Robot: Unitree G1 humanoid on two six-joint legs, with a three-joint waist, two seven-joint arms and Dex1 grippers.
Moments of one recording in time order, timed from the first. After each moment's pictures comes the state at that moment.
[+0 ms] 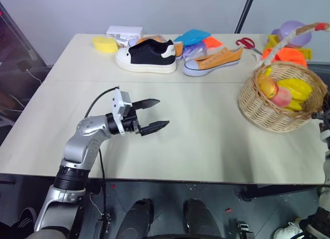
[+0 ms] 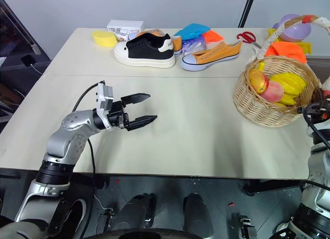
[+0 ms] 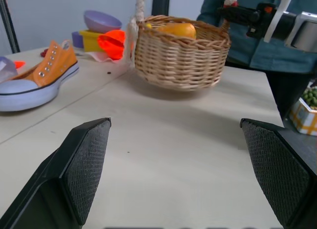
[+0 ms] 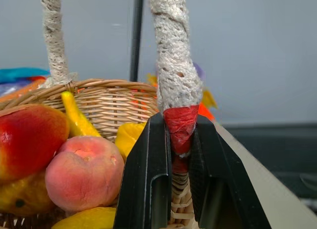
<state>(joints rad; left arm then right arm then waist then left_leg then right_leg) -0.44 0.44 -0.05 -0.04 -0.53 0.29 -1.03 -0.07 -0.47 -0.71 -0.27 0.39 0.30 0.21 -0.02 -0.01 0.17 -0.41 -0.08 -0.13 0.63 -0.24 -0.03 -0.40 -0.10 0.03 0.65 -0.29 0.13</state>
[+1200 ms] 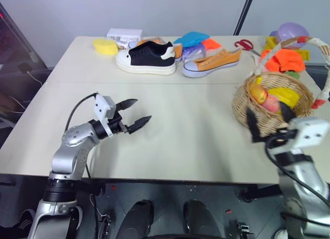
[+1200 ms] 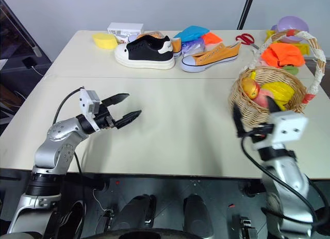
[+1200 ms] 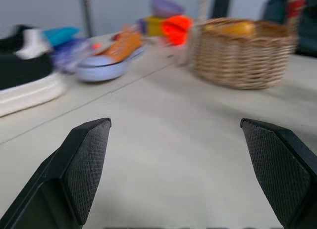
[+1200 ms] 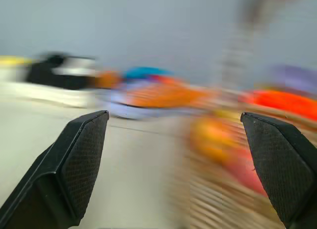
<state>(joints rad) -0.31 0.47 0.09 -0.04 -0.44 0.22 -0.80 0.09 -0.37 -0.28 -0.57 0.36 0.20 0.34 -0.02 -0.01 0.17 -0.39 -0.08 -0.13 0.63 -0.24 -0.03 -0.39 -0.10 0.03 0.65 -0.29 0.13</state>
